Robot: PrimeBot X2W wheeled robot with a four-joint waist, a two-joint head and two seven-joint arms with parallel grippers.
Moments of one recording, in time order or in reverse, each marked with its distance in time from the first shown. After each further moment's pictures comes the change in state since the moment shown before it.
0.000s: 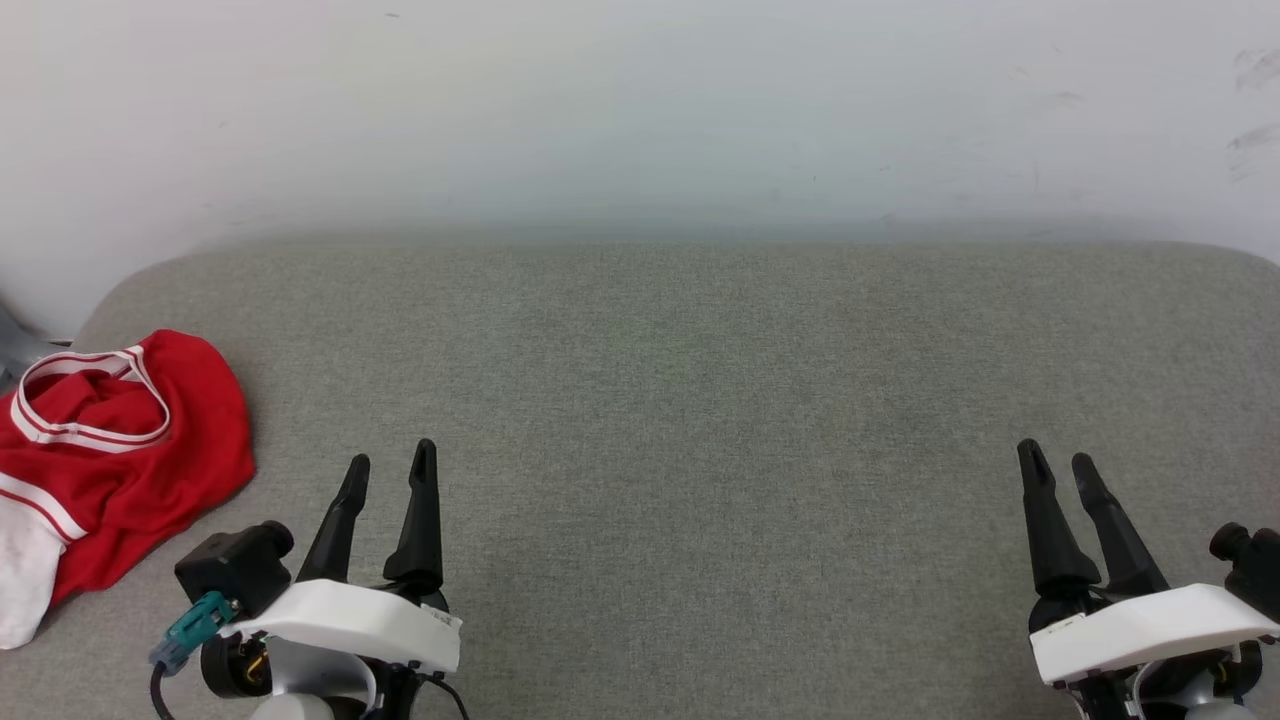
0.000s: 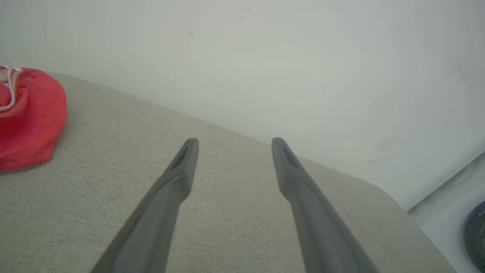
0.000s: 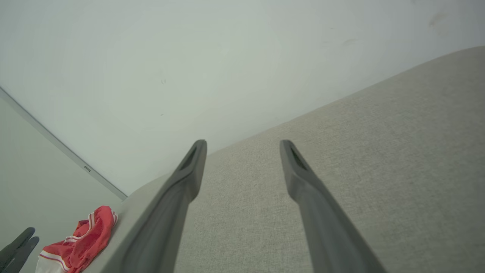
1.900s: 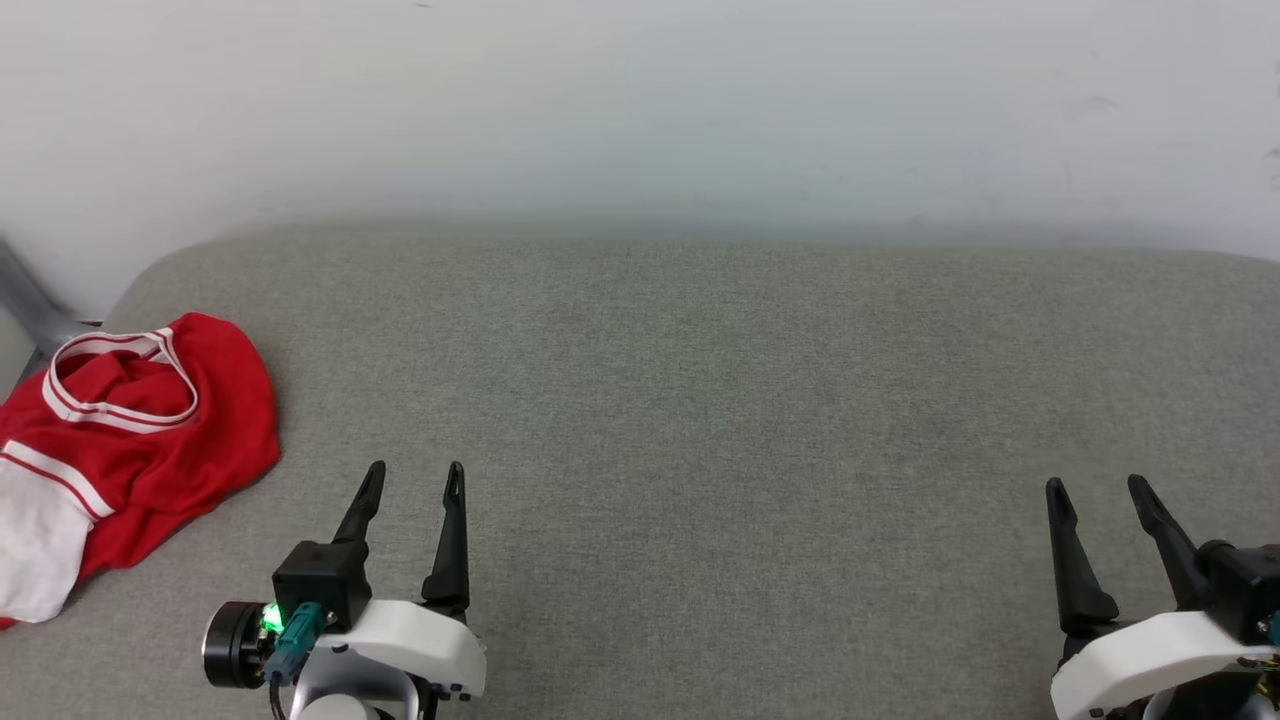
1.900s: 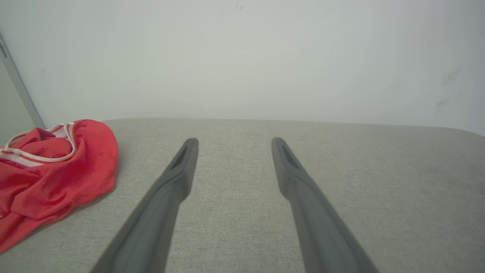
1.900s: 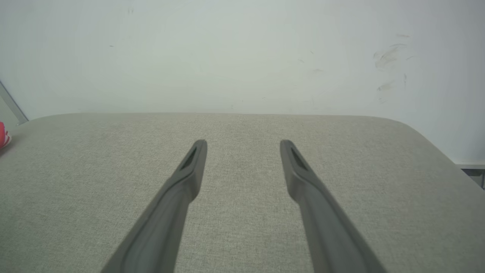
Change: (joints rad) left arm -0.028 0.017 -0.055 0.136 0.367 0.052 -0.125; right arm 0.069 0.000 -0.072 -0.093 -0.512 0.000 0.046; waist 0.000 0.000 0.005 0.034
